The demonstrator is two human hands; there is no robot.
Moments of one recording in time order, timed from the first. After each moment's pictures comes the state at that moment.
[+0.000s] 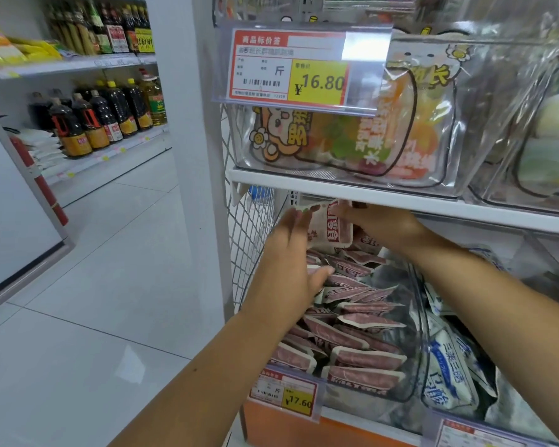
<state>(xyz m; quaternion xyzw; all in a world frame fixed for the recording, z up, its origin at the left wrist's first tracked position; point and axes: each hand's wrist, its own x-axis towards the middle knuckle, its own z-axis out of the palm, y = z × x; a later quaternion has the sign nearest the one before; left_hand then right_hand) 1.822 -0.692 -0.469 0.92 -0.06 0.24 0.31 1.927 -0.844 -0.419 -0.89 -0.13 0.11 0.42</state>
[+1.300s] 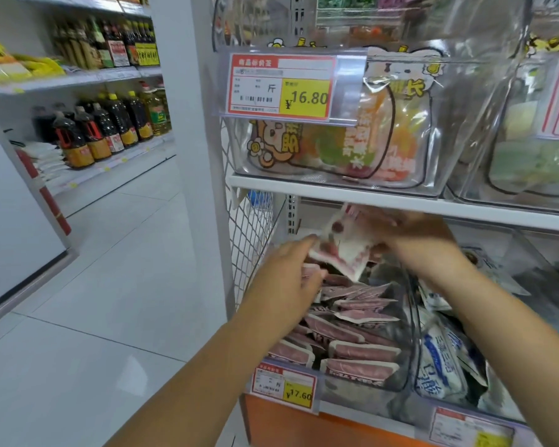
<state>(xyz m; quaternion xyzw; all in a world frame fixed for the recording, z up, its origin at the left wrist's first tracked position) 1.797 -0.688 -0.460 0.92 -0.08 0.16 0.34 1.866 -0.874 -0.401 -0.89 -0.10 -0.02 0.45</state>
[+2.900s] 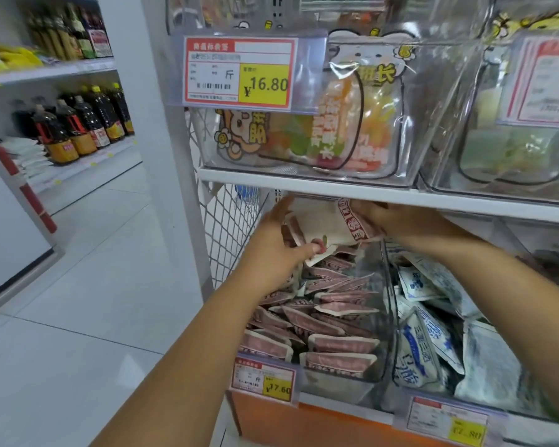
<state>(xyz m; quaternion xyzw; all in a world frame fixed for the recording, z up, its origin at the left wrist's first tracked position) 1.848 -0.693 -0.457 0.83 -0.03 0.12 0.54 1.875 -0.891 -0.385 -0.89 -0.18 0.07 0.42</state>
